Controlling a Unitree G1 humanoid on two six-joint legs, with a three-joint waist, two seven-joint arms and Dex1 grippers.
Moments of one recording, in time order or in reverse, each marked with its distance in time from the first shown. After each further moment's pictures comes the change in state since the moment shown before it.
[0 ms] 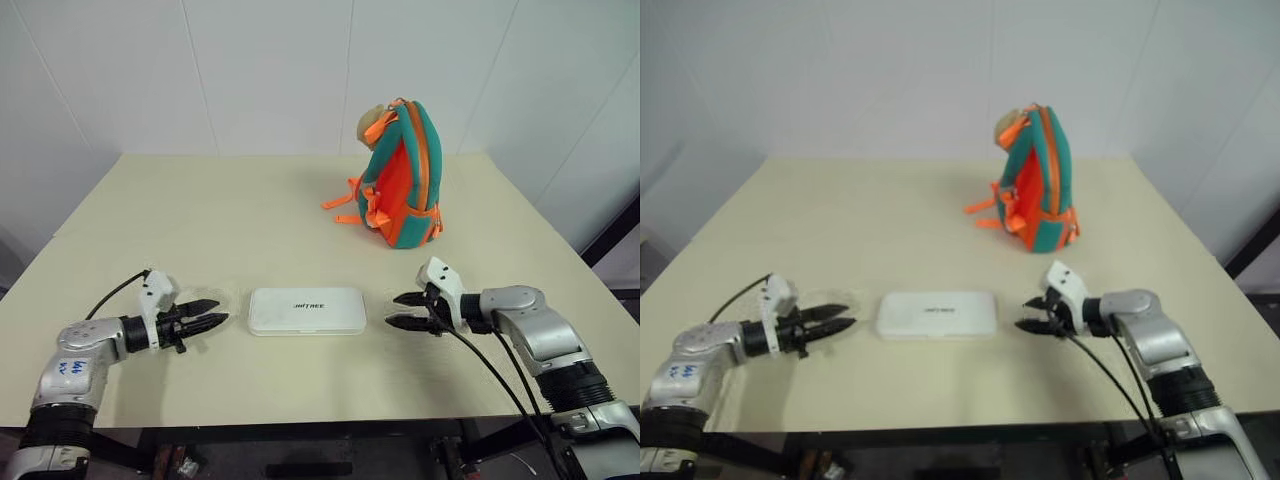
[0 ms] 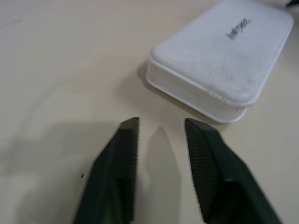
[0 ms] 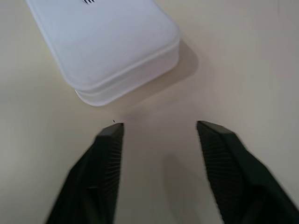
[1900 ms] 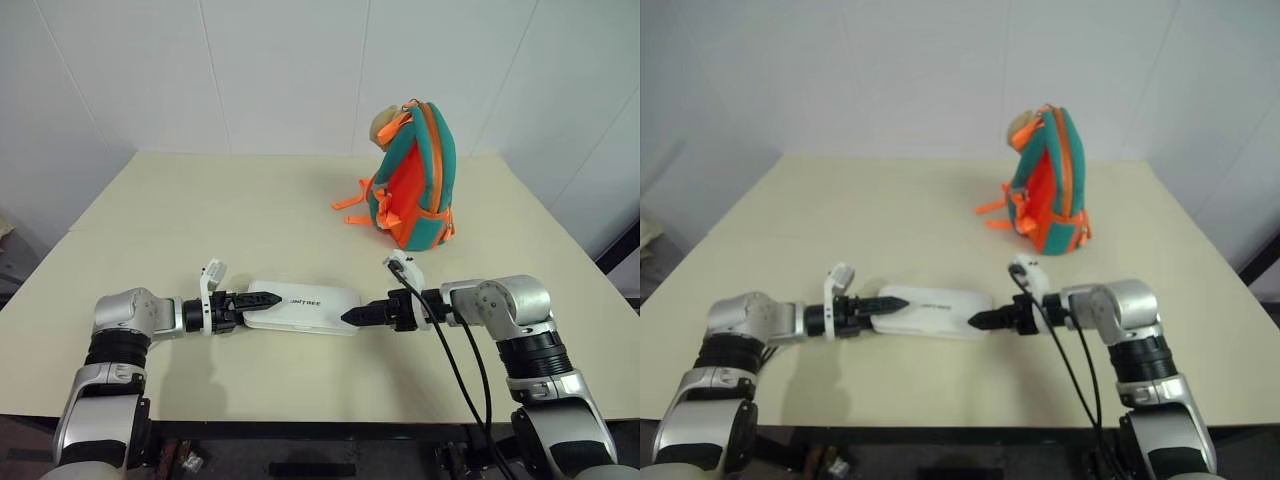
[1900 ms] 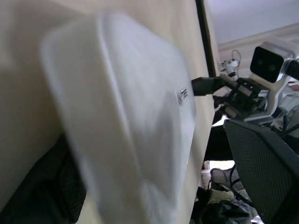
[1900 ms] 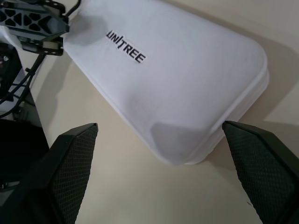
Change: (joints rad) left arm -0.435 -0.183 -0.083 0.338 -0.160 0.927 0.108; right arm -0.176 0.218 -0.064 -0.059 0.323 0.780 -0.255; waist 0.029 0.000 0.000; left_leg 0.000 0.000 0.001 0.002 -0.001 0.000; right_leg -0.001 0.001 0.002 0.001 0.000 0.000
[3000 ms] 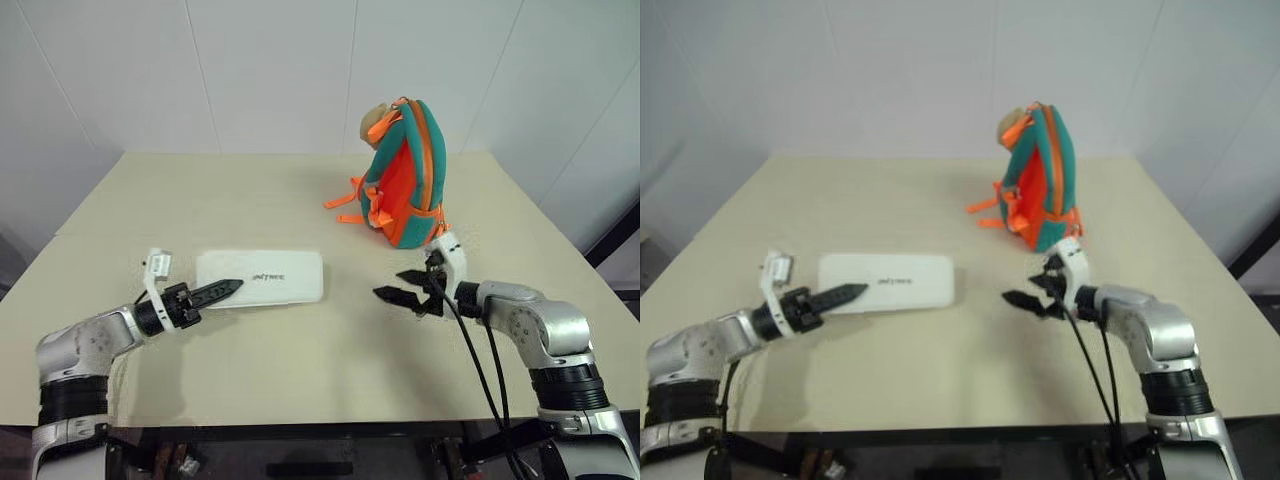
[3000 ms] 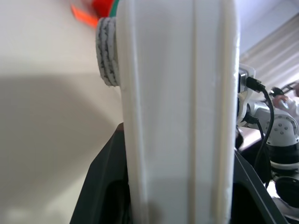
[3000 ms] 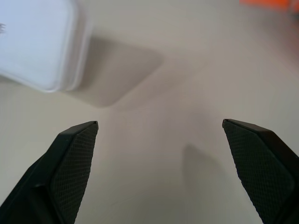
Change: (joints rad) left arm 0.303 0.051 0.297 -0.413 -0.118 -0.292 -0.042; right arm 0.174 -0.090 -0.143 -0.120 -0.119 -0.505 -0.117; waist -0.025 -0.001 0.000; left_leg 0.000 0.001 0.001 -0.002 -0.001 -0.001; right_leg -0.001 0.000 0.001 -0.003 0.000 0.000
